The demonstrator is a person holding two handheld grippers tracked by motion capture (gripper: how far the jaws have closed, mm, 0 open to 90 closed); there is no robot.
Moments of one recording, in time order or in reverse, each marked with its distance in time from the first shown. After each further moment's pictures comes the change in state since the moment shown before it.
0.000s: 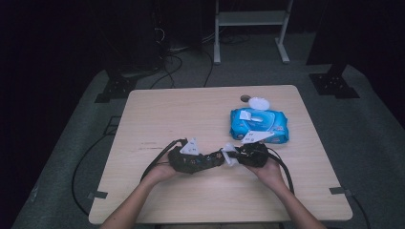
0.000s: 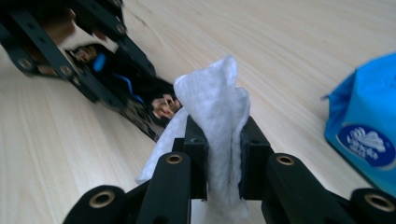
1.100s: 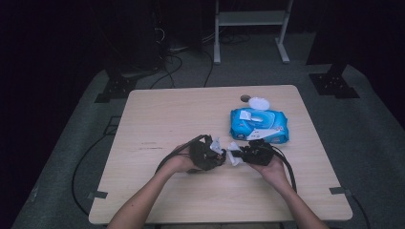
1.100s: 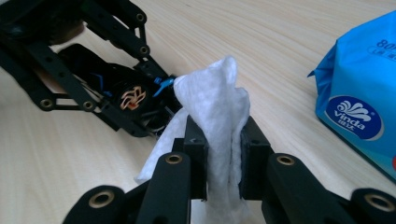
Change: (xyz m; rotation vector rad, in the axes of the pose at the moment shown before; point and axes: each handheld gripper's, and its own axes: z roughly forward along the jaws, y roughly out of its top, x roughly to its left) left arm -0.006 0.055 0.033 0.205 -0.024 0.137; right arm -0.018 -0.008 -0.007 0.021 0.025 0.096
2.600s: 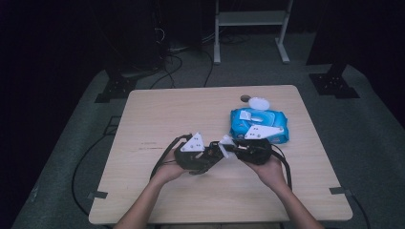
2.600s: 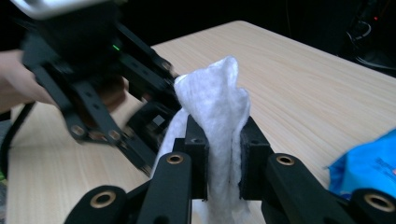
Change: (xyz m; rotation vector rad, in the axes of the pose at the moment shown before) left arm -0.015 -0.027 -0.044 -0.440 0.033 -0.119; right arm 0.043 0.037 -0.030 -0.170 0.007 -0.125
